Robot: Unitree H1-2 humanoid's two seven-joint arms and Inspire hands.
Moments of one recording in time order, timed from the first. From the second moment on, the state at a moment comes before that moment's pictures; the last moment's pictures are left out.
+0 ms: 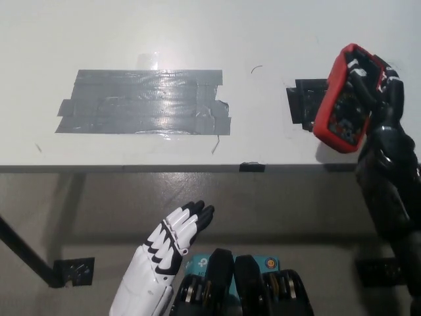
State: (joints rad) left_arm 0.08 0.19 -0.36 -0.46 0.63 -0.44 0.21; right_arm -0.82 -0.21 0.11 0.64 0.44 0.16 -0.58
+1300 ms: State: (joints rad) left_arm 0.10 0.14 -0.30 -0.44 0.65 -0.44 0.16; right_arm -1.28 -0.19 0.28 1.39 0.04 -0.23 -0.60
